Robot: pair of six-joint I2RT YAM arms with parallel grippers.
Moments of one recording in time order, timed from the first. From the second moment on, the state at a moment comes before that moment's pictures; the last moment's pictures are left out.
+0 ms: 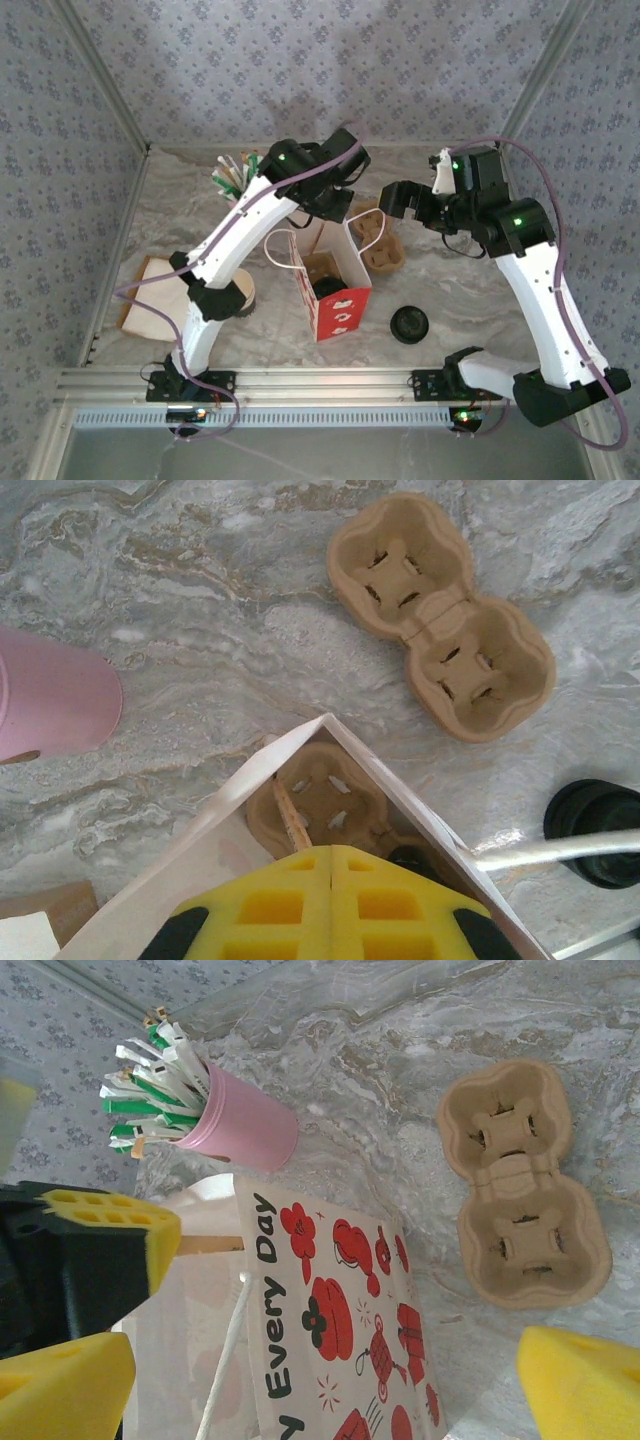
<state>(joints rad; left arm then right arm) -0.94 2.10 2.66 -1.69 -0.24 -0.44 0.35 1.17 1.55 -1.10 -0.30 0.55</state>
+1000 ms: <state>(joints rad) -0.90 1.95 2.29 -1.59 -0.19 -0.46 0.32 1.17 1.52 -1.08 -0.33 0.53</state>
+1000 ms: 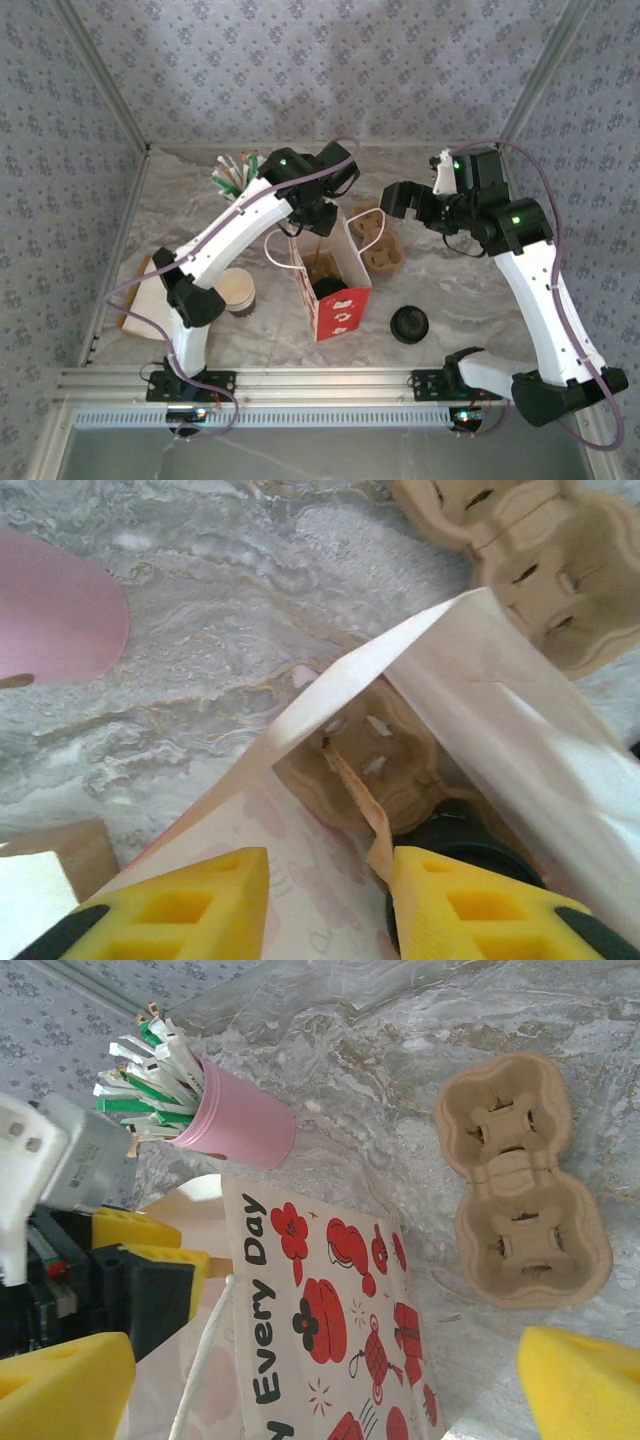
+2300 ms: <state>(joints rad) -0.59 1.19 1.63 -1.17 -0.07 -0.52 0.11 1.04 1.41 -0.77 -0.35 0.67</state>
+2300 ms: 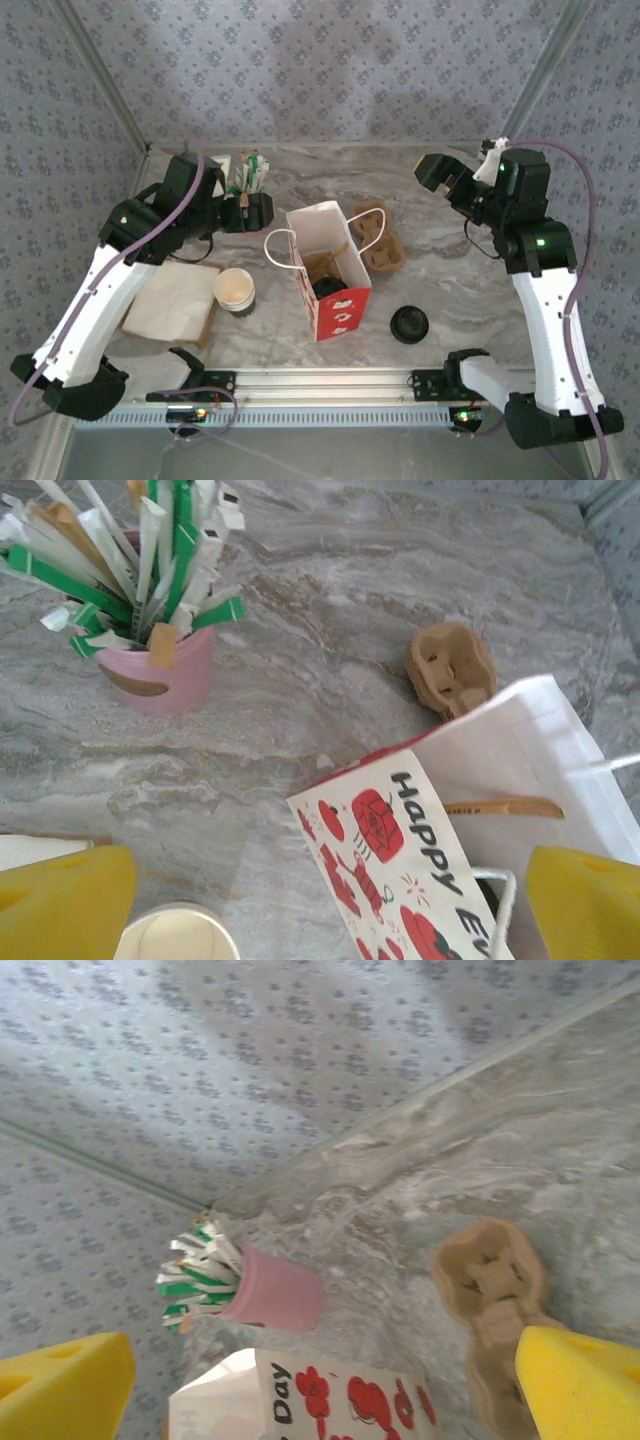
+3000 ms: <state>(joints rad) -0.21 1.06 1.29 -1.00 0.12 -0.57 0.20 1.35 1.53 -0.60 -0.63 0.63</state>
